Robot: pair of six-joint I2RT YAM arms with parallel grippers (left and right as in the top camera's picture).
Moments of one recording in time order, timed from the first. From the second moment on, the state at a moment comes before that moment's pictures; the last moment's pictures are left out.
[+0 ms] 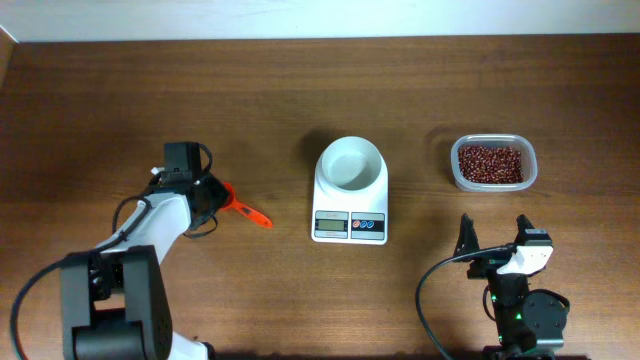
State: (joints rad) left arm 0.08 1.69 0.85 -0.35 -0.01 -0.70; right arm -0.01 0.01 0.01 -0.07 -0.03 0.11
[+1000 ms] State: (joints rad) left arm 0.07 1.19 0.86 -0.68 0.07 -0.70; right arm -0.01 0.01 0.01 -0.07 -0.03 0.10
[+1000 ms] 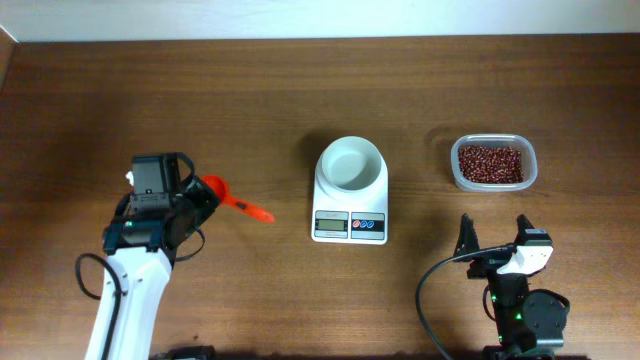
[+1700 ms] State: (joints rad) left arm 0.07 1.17 0.86 -0.95 0.24 -0.84; right arm -0.01 0.01 0.01 -0.07 -0.03 0.10
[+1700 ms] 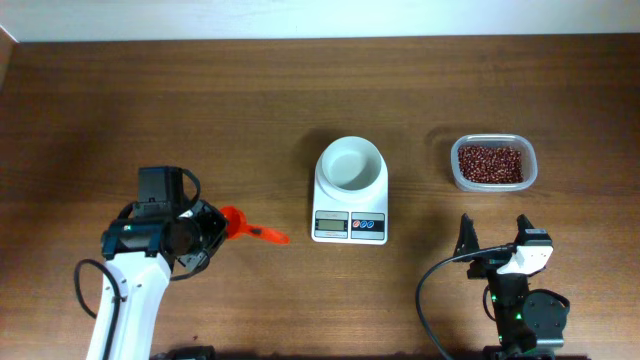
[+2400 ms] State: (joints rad) left arm -0.44 1.17 0.86 -0.95 0.02 -1.11; right arm -0.01 0.01 0.01 -0.07 -0.03 0.10
